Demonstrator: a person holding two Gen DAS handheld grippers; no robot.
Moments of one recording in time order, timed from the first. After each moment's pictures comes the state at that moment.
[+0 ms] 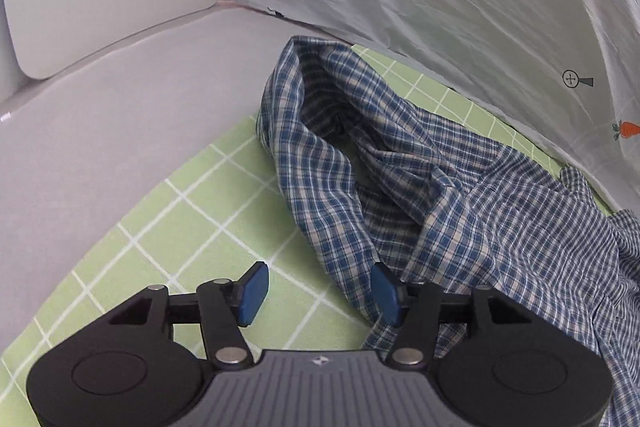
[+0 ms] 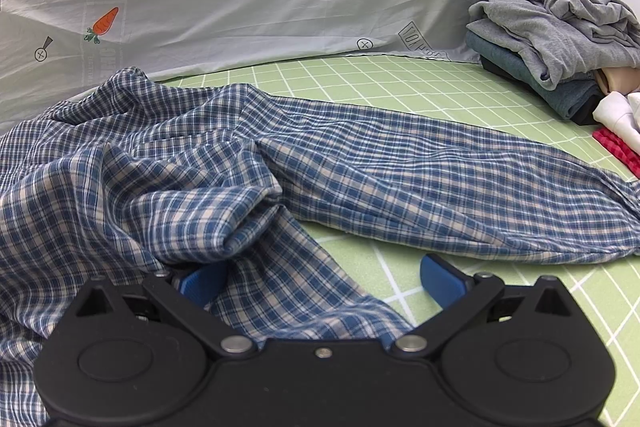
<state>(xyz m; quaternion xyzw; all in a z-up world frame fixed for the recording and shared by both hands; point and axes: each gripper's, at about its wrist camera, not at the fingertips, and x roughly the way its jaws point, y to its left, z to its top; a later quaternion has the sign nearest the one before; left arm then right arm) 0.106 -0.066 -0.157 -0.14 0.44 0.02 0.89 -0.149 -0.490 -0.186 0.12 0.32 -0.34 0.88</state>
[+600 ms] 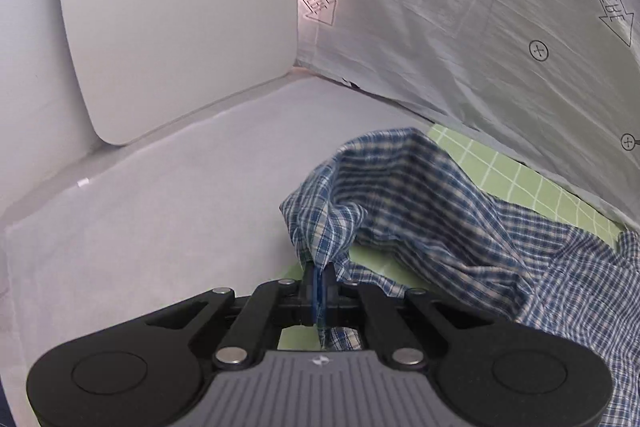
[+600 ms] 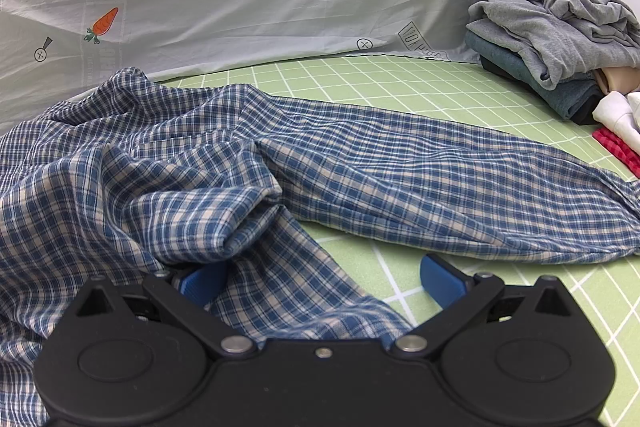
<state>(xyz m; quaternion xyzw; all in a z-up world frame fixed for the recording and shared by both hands) 0.108 -0.014 -0.093 -0.05 0.35 0.13 0.92 -0.150 -0.492 -0.187 0.12 0.32 -0.34 0.88</state>
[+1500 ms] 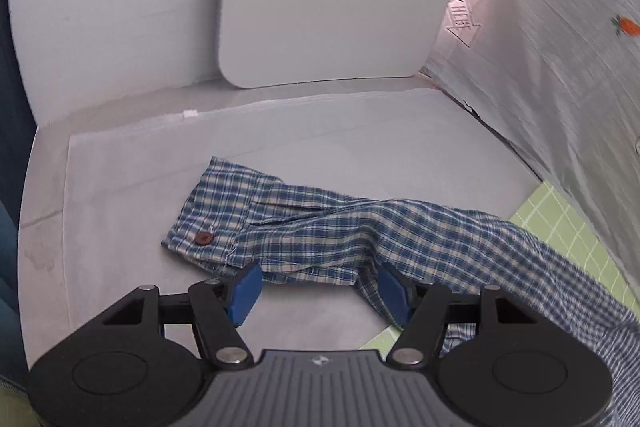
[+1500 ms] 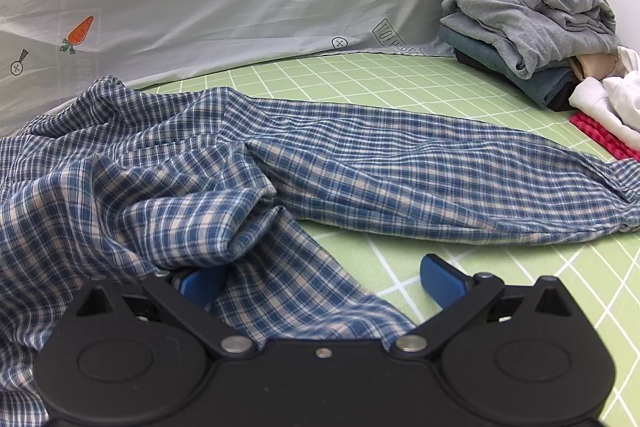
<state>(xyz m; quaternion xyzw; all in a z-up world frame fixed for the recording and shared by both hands) 0.088 0.106 -0.132 -0.26 0.36 0.21 0.87 -0.148 -0.483 -0.188 0.13 0.31 -0.38 0.86</state>
